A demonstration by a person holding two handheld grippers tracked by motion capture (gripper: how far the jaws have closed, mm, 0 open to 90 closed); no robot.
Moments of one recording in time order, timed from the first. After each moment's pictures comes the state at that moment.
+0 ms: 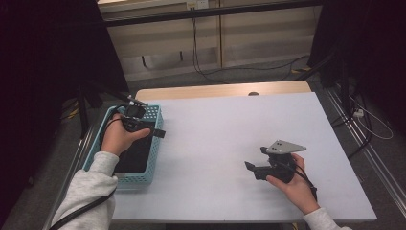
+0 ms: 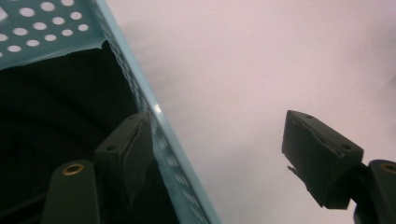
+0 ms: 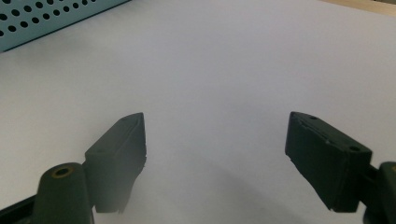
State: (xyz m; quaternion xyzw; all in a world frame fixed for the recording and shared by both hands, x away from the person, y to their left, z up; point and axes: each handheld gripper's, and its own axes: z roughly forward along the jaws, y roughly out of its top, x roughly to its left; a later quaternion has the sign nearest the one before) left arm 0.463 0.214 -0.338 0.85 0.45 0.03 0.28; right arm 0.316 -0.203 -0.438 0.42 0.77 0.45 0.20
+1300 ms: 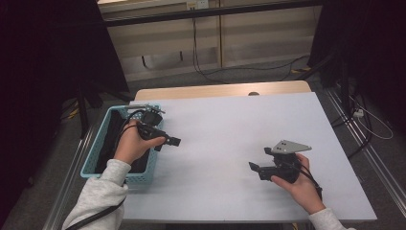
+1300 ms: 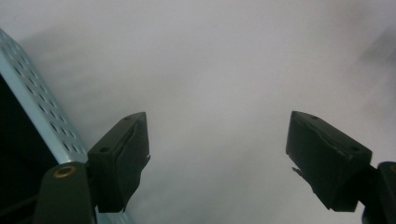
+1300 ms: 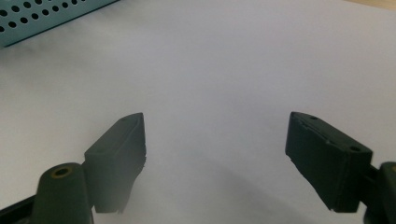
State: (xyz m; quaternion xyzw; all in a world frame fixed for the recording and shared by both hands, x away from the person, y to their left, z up) left arm 0.444 0.174 -0.350 0.87 0.41 0.01 0.29; right arm 0.313 -0.215 -0.438 0.42 0.77 0.44 0.19
